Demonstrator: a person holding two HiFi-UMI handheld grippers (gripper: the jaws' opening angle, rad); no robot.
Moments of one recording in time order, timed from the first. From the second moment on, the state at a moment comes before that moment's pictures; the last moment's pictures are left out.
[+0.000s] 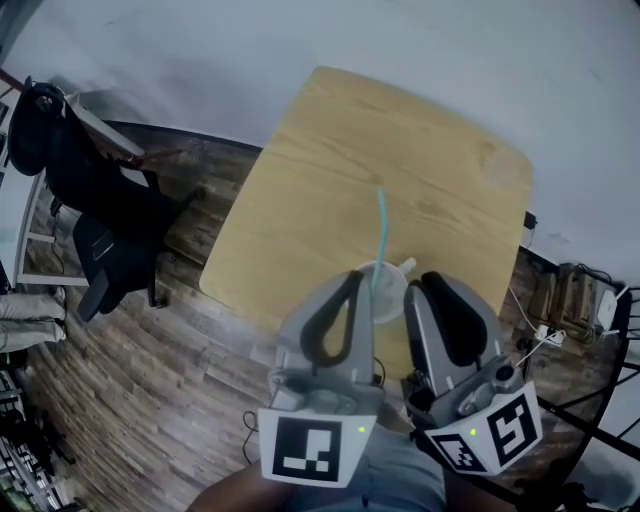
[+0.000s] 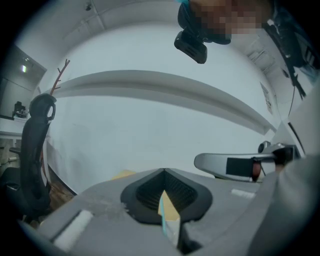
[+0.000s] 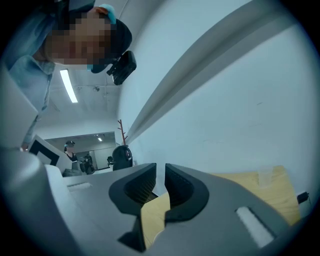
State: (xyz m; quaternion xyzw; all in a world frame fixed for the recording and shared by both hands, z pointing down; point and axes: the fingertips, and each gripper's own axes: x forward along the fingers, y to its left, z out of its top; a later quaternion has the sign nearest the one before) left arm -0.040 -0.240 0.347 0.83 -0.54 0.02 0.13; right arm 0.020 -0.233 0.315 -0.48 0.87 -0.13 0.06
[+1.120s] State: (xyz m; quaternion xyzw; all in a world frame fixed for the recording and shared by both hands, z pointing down) left arm -0.022 -0.193 0.220 0.85 -0.52 -0.06 -0.01; right arm 0.025 -0.177 0.169 -0.47 0.87 0.06 0.12
